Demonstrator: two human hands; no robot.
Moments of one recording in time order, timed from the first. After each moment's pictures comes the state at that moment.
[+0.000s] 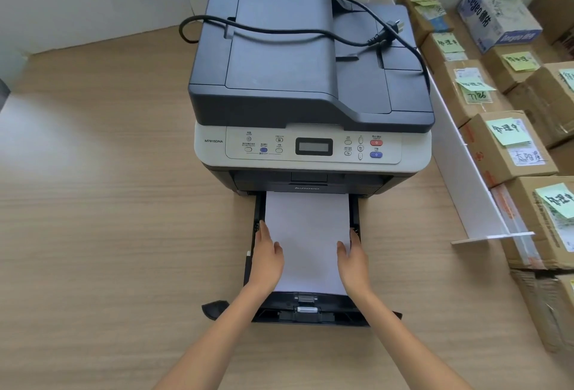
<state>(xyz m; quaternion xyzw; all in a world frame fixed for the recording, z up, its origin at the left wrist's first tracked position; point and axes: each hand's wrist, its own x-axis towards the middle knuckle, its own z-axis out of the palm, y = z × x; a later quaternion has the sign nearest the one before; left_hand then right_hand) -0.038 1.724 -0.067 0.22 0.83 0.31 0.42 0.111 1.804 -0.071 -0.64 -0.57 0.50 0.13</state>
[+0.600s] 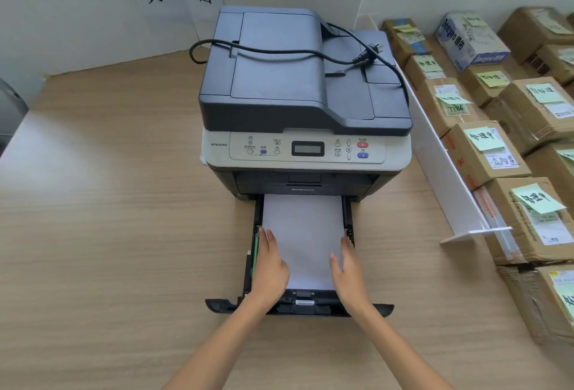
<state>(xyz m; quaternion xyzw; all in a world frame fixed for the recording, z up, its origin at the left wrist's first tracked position) -0.018 1.696 -0.058 0.36 0.83 0.25 0.34 0.132 1.770 -0.056 -0.56 -0.67 0.48 0.10</state>
